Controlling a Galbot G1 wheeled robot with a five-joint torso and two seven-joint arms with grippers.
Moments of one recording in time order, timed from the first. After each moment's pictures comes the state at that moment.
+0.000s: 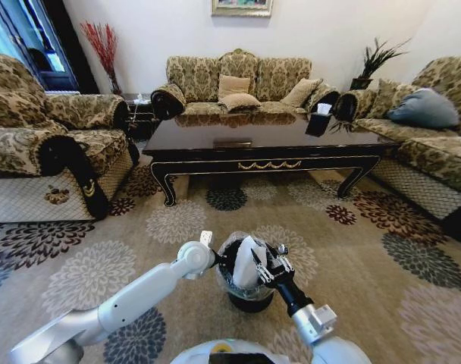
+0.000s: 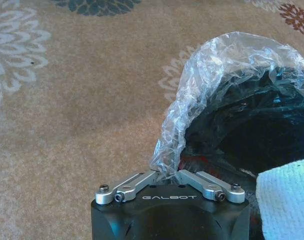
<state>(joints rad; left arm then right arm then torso) 0.61 -1.03 0.41 -1.85 -1.61 0.74 -0.91 -1.85 1.20 0.41 2.38 0.06 -0.02 -0.02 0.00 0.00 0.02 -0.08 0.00</state>
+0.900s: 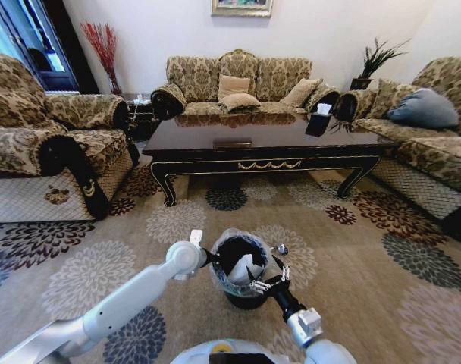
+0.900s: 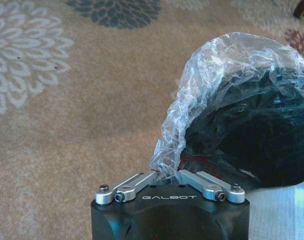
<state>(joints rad) 0.69 -0.96 0.26 -1.92 -1.63 0.74 -0.89 -1.83 1.21 0.39 2.23 0.01 -0.01 0.01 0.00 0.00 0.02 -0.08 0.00</state>
